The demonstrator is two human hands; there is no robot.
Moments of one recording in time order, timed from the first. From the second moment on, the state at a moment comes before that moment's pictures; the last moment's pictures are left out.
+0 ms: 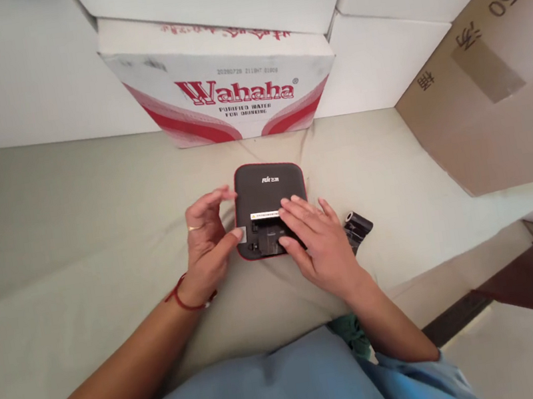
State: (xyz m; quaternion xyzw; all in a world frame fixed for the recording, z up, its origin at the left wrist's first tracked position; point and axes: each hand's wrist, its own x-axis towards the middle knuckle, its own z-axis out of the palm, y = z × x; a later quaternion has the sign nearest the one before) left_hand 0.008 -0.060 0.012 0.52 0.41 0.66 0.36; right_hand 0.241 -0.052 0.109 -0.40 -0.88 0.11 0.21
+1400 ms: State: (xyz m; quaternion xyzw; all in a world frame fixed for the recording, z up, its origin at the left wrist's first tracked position) left_hand 0.005 -0.047 0.000 0.46 0.33 0.61 0.55; right_hand 0.312 -0.048 0.178 -0.61 -0.73 0.28 0.15
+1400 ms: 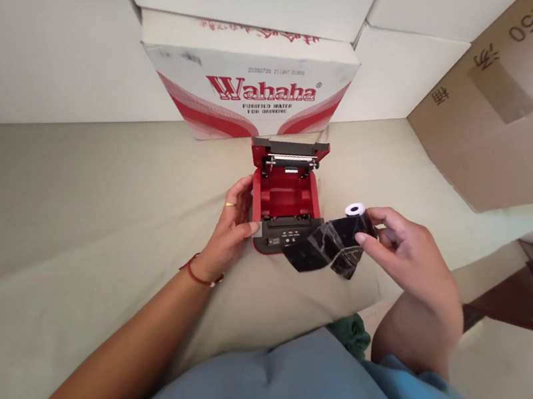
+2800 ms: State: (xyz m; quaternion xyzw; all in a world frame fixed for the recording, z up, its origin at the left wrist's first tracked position) left_hand 0.024 -0.088 0.030 0.75 0.36 0.55 -0.04; right_hand 0.172 0.016 0.157 -0.48 -0.87 0.07 -0.07
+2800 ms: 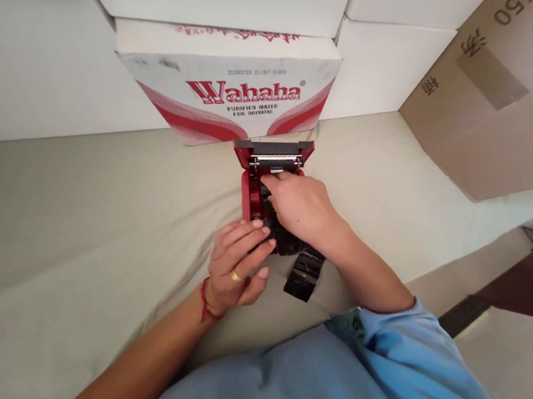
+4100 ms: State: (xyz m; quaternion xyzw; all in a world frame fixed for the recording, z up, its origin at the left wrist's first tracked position) left_hand 0.025 -0.090 0.028 0.76 0.37 0.53 -0.05; right_hand 0.229 -0.046 0.128 -0.46 -0.86 0.13 0.14
